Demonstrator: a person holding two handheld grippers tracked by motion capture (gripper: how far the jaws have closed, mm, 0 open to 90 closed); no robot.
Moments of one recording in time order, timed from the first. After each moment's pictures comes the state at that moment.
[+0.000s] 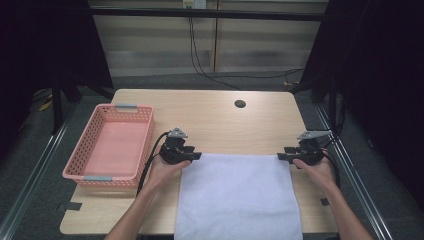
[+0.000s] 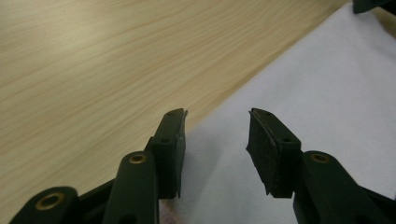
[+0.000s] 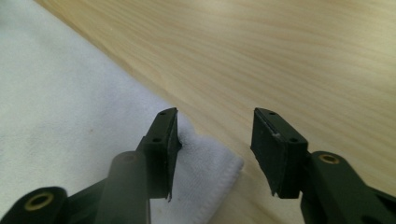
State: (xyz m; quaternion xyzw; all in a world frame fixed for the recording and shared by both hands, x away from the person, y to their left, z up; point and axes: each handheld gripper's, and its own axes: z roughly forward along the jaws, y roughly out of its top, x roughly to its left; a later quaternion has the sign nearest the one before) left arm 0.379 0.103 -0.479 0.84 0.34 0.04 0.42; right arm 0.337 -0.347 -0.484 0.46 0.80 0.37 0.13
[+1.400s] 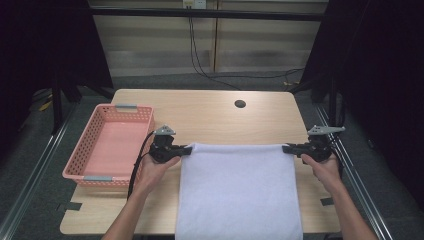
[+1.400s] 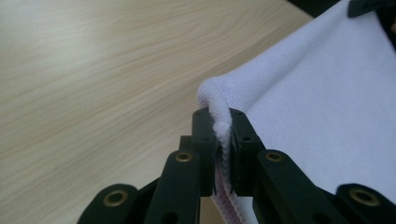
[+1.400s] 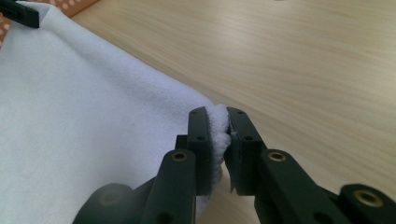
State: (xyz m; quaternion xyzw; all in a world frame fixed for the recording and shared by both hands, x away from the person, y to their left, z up) left arm 0.372 0.133 -0.457 0.81 0.35 0.02 0.47; right arm 0.330 -0.360 -0.455 0.44 0.77 0.44 0.11
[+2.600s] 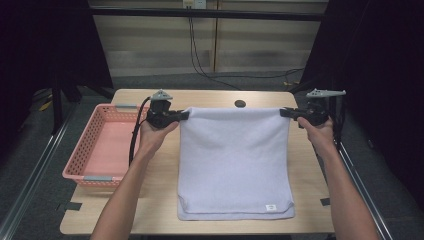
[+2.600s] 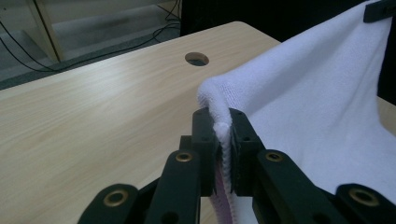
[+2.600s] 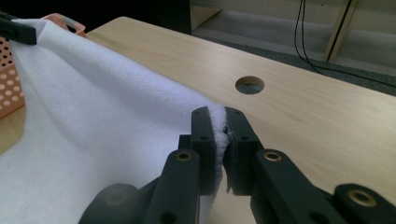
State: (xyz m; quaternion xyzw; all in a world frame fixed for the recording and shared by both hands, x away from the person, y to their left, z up) left arm 0.430 0.131 -0.395 0.79 0.34 0.10 0.49; right arm 0.401 -0.351 -0.388 0.43 0.75 0.48 0.16
